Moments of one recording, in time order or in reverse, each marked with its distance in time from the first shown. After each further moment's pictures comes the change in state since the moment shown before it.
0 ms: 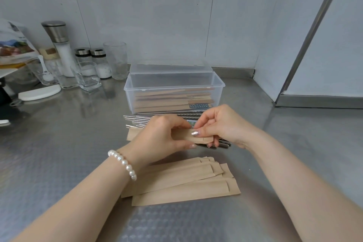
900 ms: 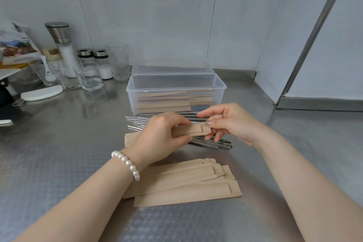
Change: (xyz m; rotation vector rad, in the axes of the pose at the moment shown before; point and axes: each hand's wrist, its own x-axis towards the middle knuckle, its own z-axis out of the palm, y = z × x) left_hand 0.002 -0.011 0.007 0.010 0.119 0.041; right_hand 0.000 0.004 -0.016 0.072 0.007 -0.024
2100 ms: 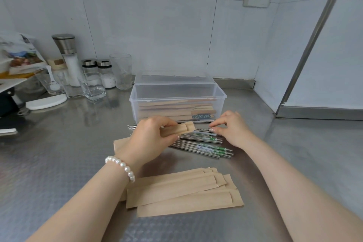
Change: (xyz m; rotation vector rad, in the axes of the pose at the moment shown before) left_hand 0.004 -0.018 -0.013 0.023 0.093 -0.221; right_hand 0.047 0.049 -0.020 -0.716 0.371 -0.034
